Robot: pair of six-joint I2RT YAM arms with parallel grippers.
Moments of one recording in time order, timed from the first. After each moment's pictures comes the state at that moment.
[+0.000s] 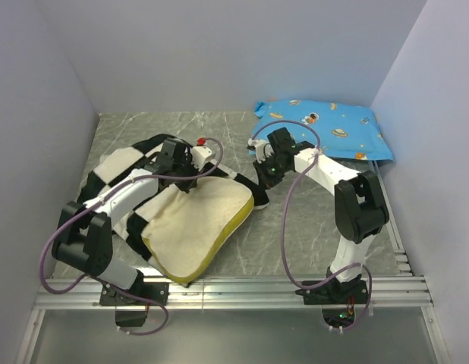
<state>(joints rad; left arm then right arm) -0.40 1.52 1.05 -0.41 0.22 0.33 0.42 1.83 1.36 -0.65 -0.38 -0.19</state>
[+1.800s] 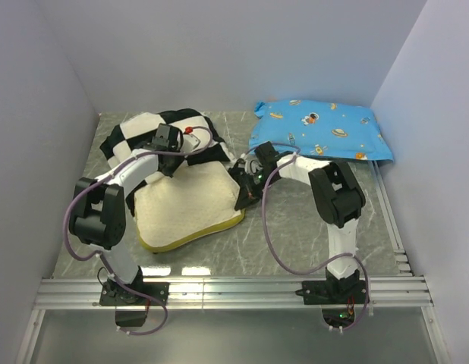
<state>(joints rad) -0.27 1.73 1.25 -0.51 -0.11 0.46 0.49 2.03 1.31 -0.55 -0.86 0.28</state>
